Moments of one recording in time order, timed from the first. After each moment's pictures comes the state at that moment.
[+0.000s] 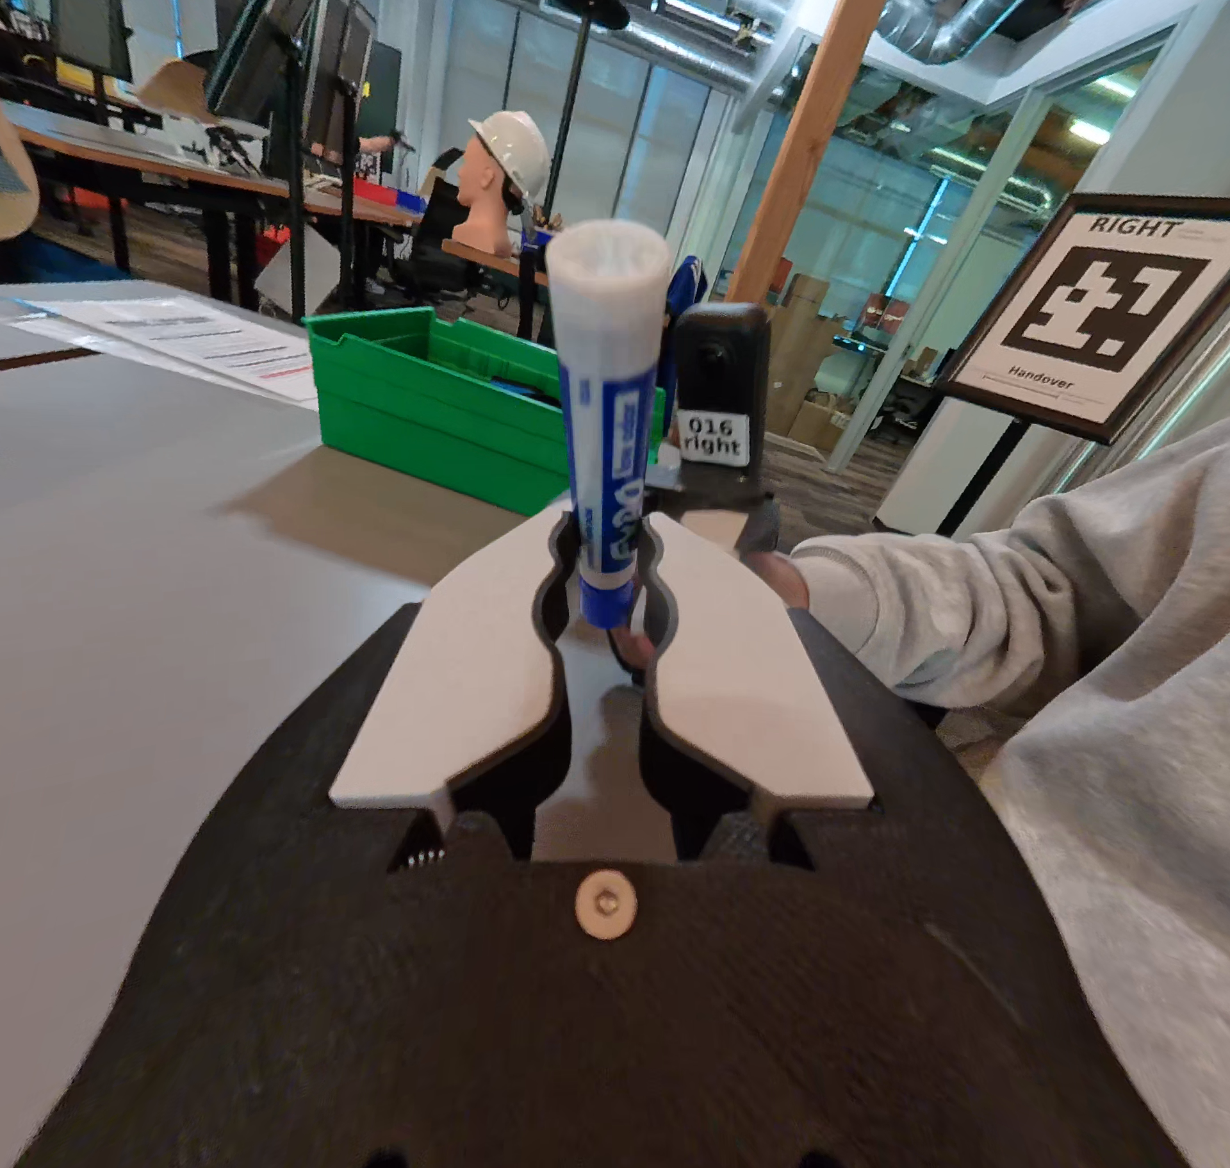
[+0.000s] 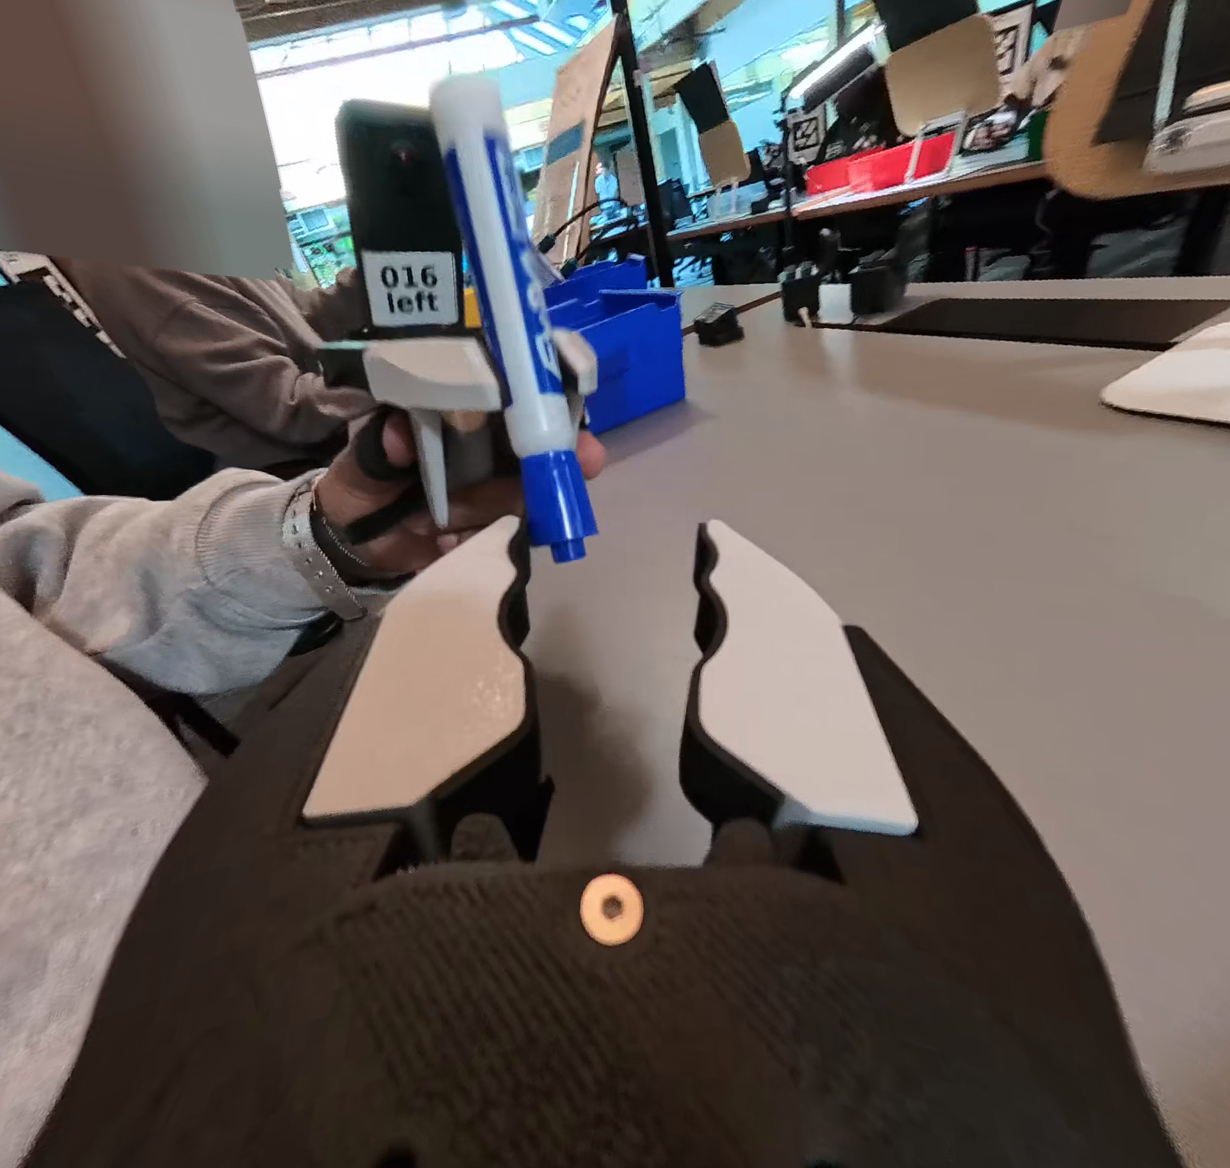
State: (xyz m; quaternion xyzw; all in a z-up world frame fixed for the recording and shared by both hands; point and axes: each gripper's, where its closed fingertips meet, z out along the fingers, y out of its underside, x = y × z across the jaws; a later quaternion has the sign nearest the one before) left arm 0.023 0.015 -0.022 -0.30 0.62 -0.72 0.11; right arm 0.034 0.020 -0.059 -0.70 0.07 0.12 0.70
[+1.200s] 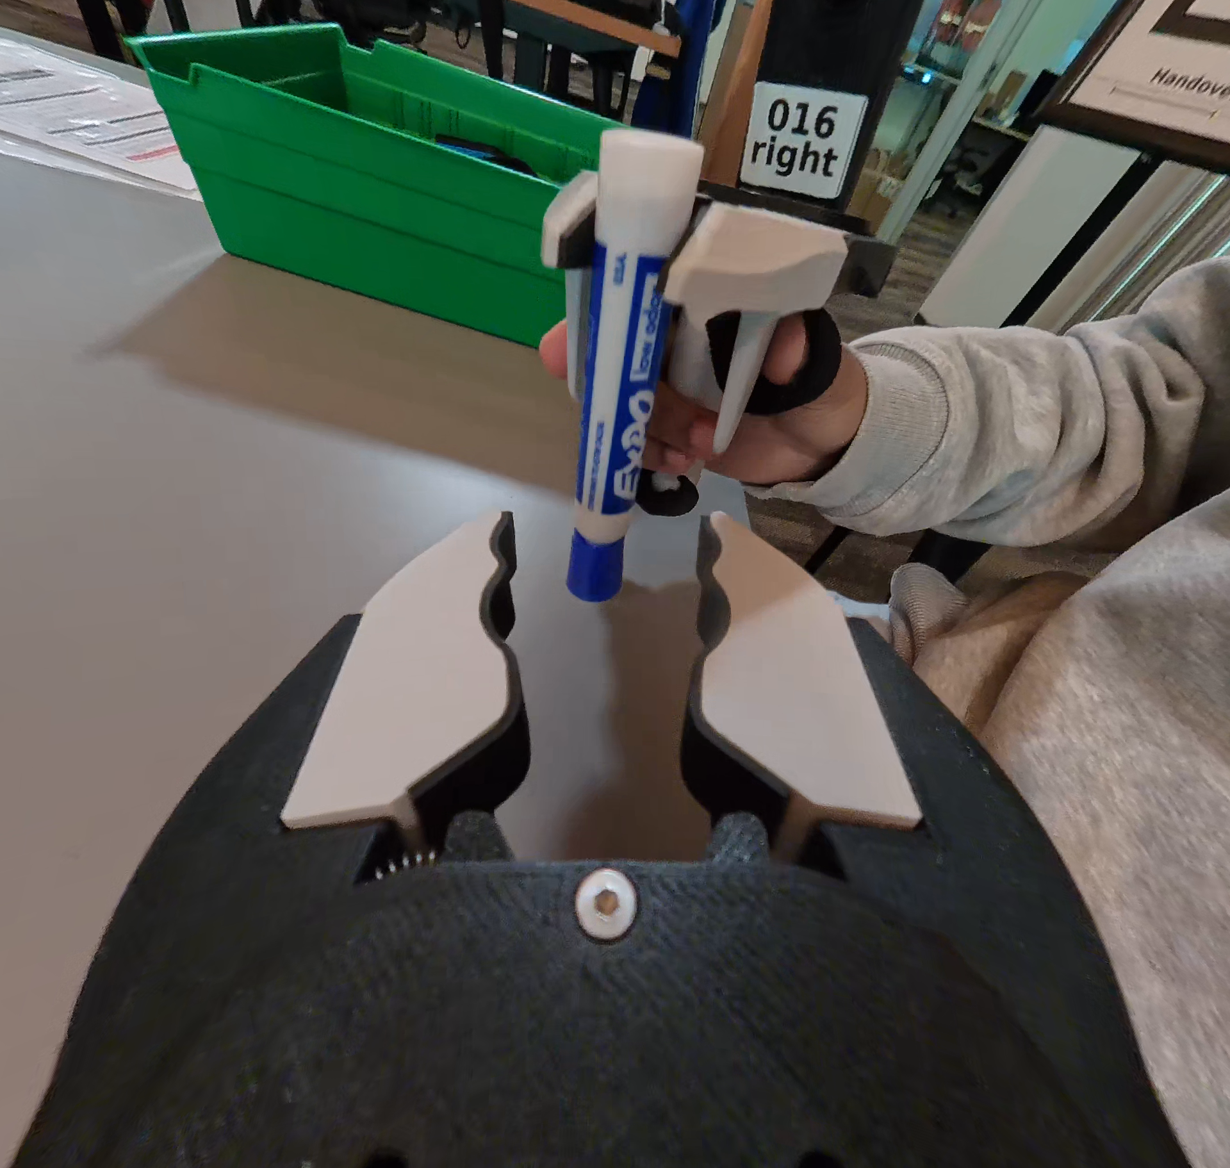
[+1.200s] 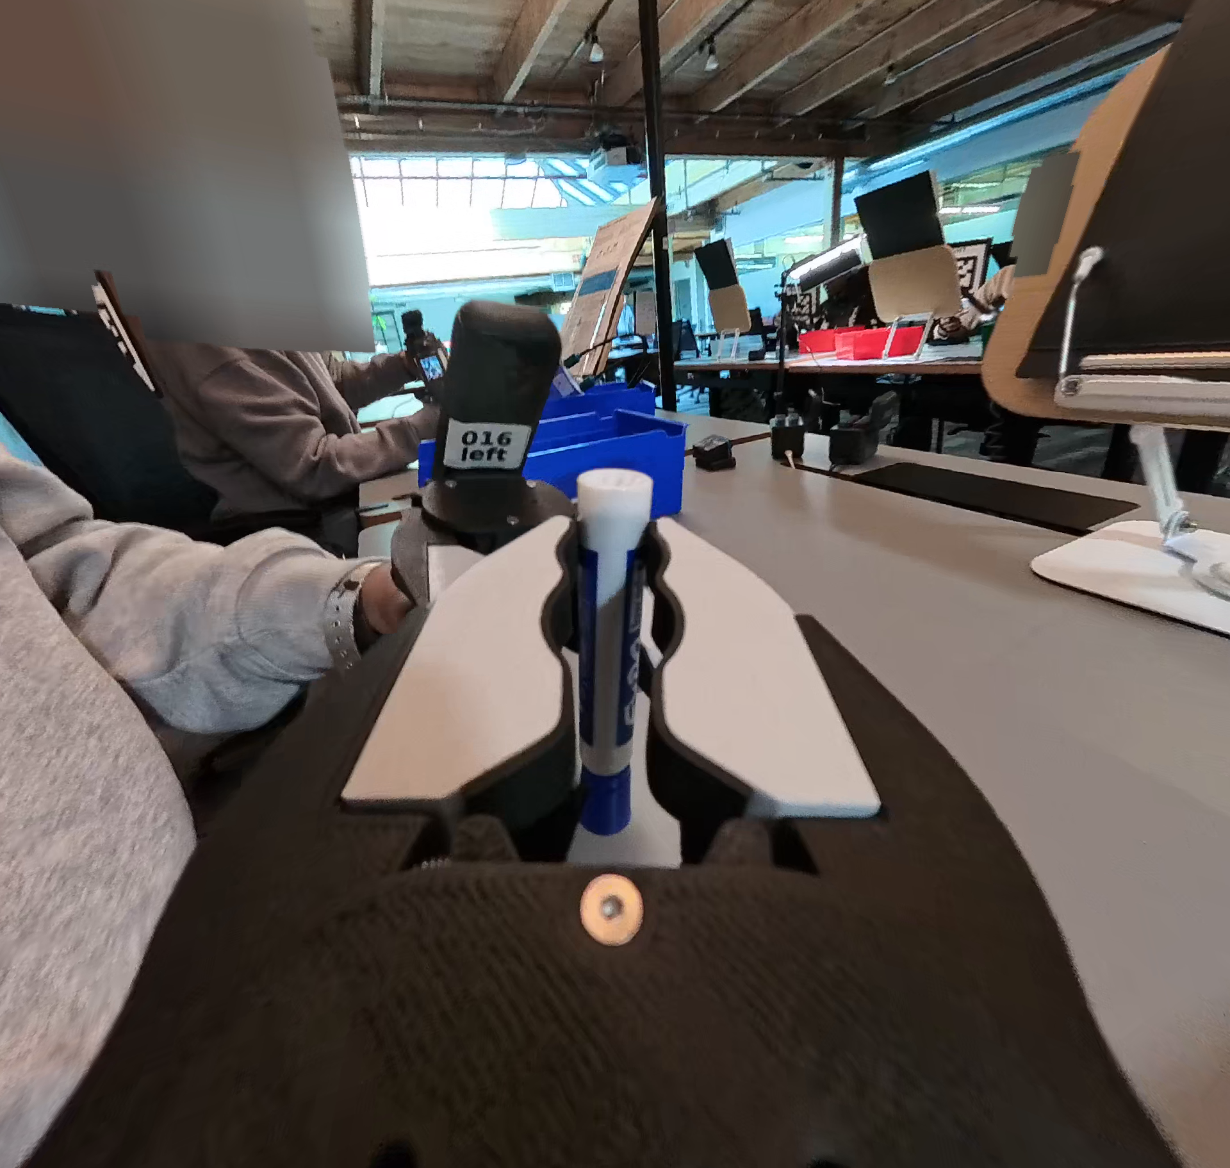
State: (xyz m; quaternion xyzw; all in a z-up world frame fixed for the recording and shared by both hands) left arm 0.017 -0.021 -0.086 -0.29 0.74 -0.60 0.08; right arm 0.032 -0.003 -0.016 -0.64 0.02 0.08 0.77
